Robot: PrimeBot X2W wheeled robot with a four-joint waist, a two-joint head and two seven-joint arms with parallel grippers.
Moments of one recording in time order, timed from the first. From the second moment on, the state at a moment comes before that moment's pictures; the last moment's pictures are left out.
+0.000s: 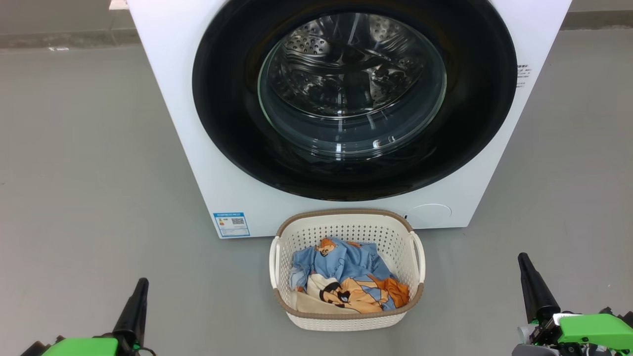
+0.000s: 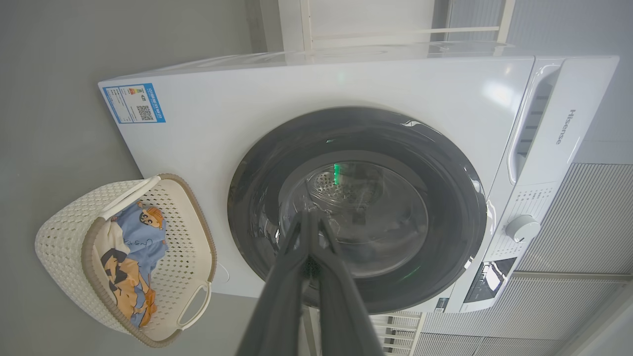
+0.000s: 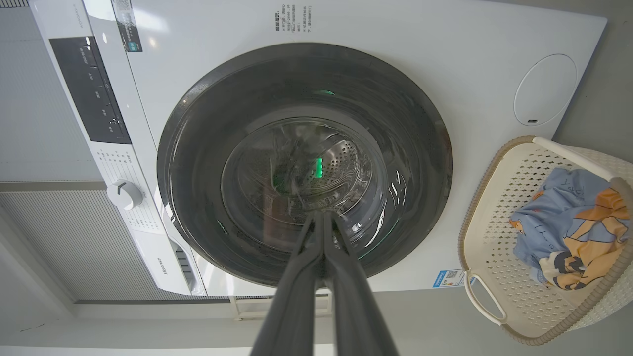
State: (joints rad) left arm -0.06 0.04 0.08 0.27 -1.62 -0.12 0.11; right arm -0.07 -0.05 -0.14 0.27 1.62 0.13 0.11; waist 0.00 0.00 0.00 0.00
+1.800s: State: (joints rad) left arm 0.00 0.01 0.02 0.27 -1.36 -0.12 0.01; right arm 0.00 -0.04 -0.11 0.21 1.28 0.13 0.00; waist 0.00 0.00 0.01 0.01
